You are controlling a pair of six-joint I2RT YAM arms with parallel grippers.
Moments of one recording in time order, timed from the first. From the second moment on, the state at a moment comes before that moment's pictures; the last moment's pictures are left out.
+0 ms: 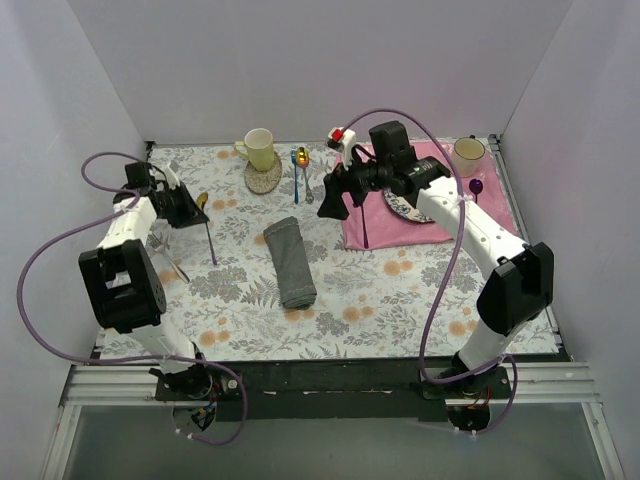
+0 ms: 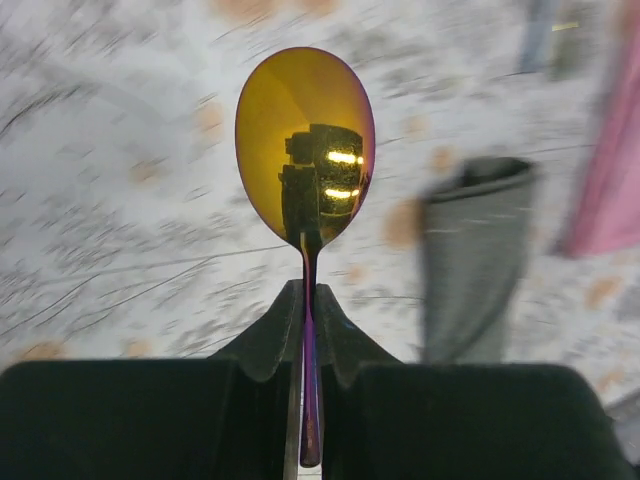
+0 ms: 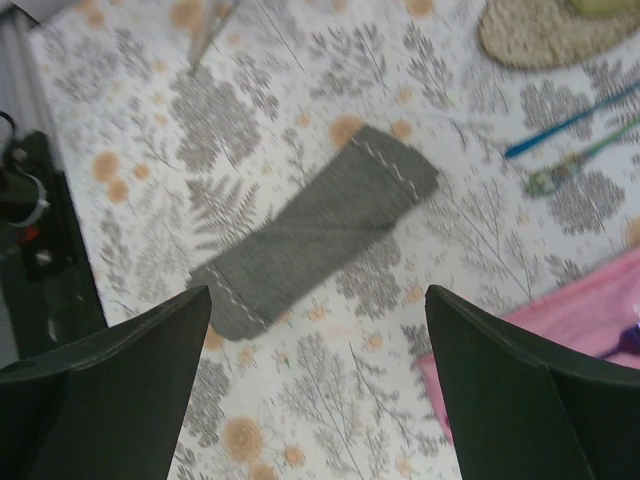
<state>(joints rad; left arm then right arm) 0.27 1.73 1.23 -0.57 0.44 -0.15 0.56 1.68 1.58 -0.57 -0.62 -0.19</state>
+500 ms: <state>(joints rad) 0.10 1.41 1.15 0.47 1.22 -0.93 0.58 1.83 1.65 0.14 -0.97 0.56</state>
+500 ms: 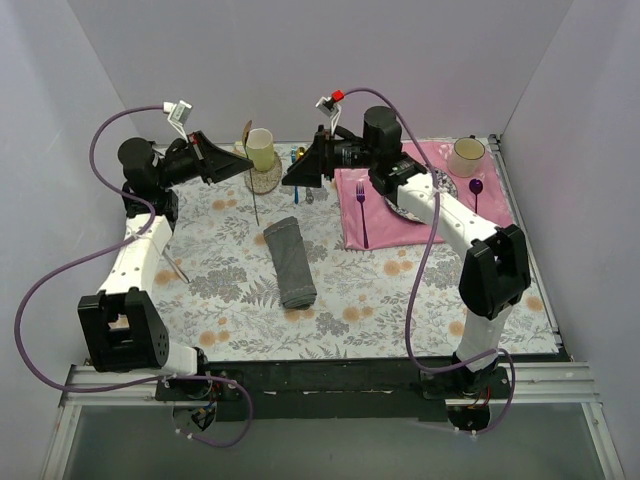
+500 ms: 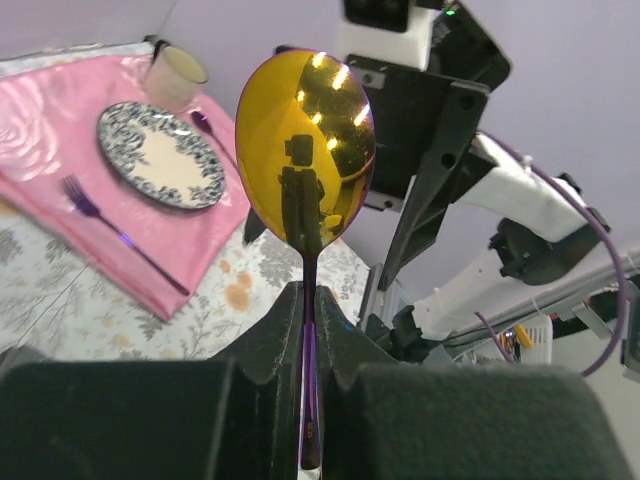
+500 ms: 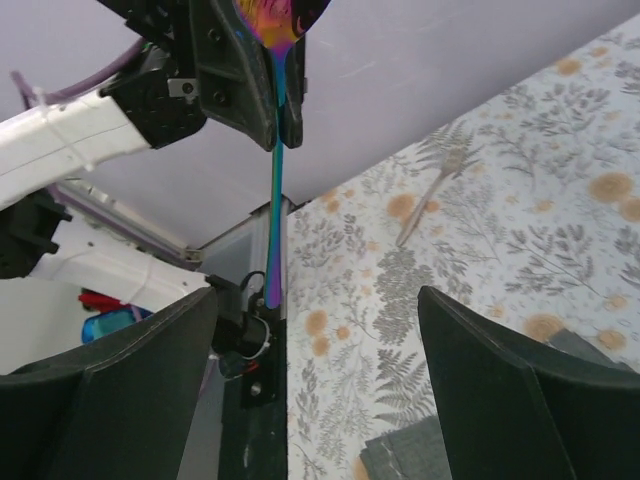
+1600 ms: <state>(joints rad) -0.04 1.44 1.25 0.85 1.24 -1.27 0.72 1.85 1.56 0.66 -1.11 0.94</state>
